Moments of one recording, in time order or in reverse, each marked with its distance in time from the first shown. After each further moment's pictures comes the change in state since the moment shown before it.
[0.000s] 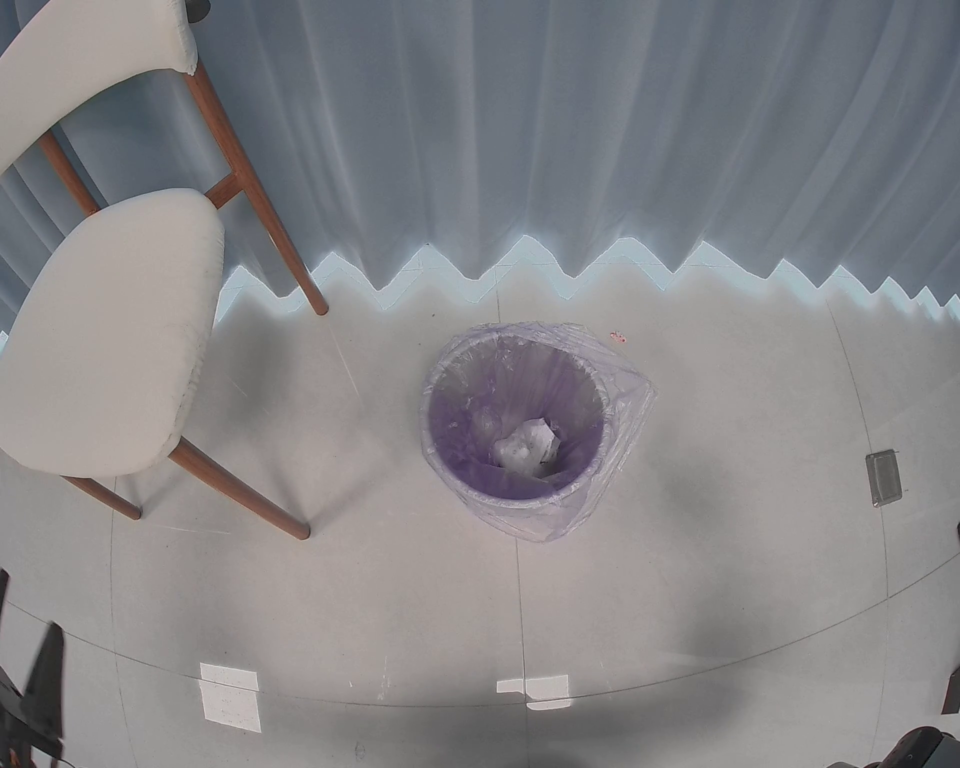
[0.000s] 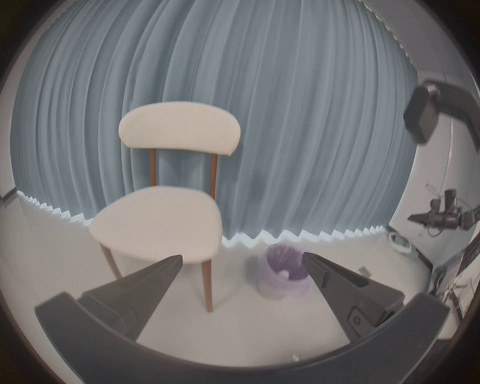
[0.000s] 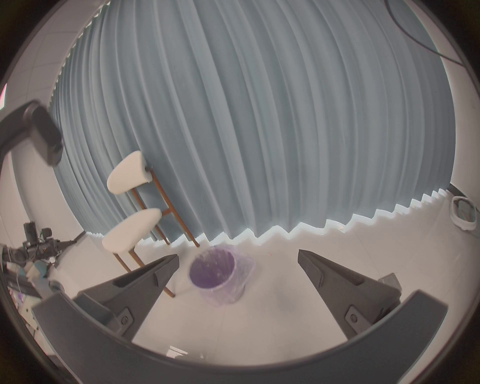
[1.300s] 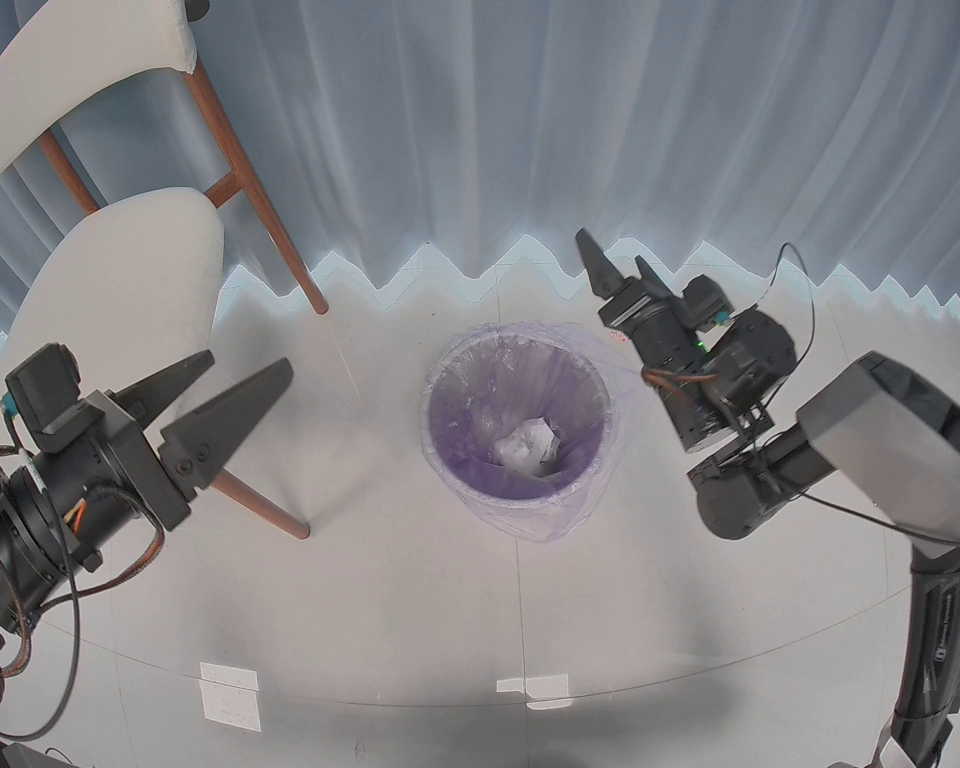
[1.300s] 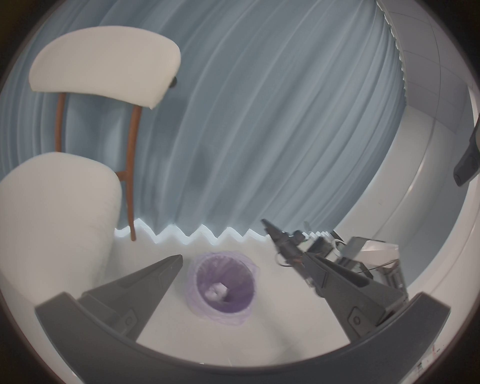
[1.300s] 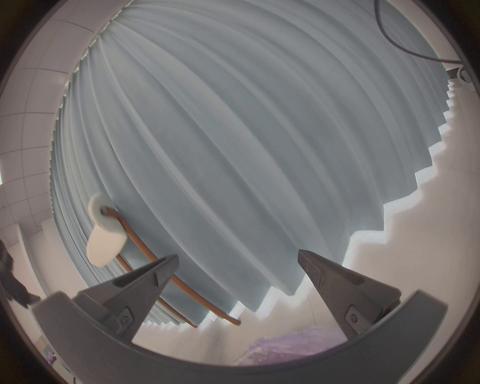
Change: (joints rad) left arm -0.460 0.996 -0.318 -0.603 0.078 -0.094; right arm 0.169 1.843 -0.931 -1.309 -0.090 0.341
